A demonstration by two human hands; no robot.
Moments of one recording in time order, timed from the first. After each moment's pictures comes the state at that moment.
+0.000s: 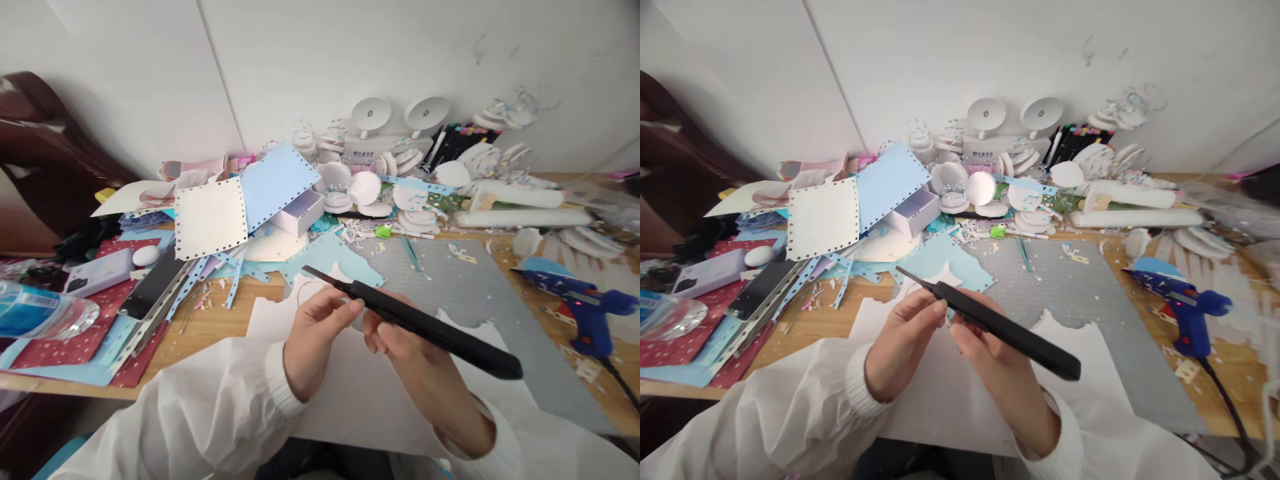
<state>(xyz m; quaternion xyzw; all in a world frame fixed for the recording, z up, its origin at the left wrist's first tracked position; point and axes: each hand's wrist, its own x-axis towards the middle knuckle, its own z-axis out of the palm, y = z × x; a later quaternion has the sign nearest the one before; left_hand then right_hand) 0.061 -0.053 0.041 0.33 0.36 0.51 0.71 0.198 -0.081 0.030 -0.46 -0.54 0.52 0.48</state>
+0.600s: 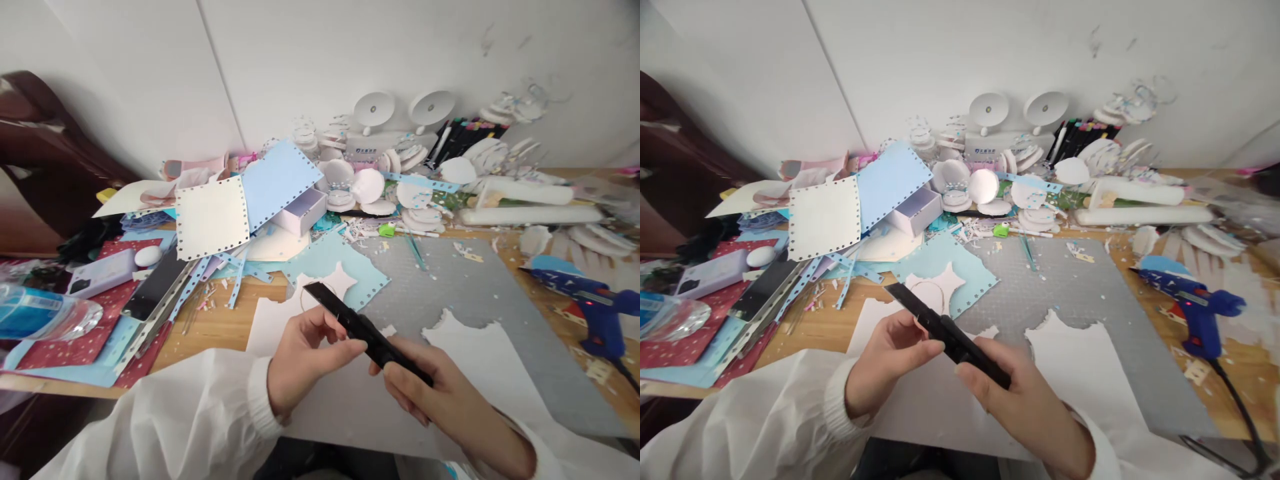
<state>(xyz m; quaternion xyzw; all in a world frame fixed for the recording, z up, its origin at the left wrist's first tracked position) 0.031 -0.068 0.030 0.42 0.40 0.42 0.69 0.217 -0.099 0.036 -0.50 -0.55 0.62 0.26</state>
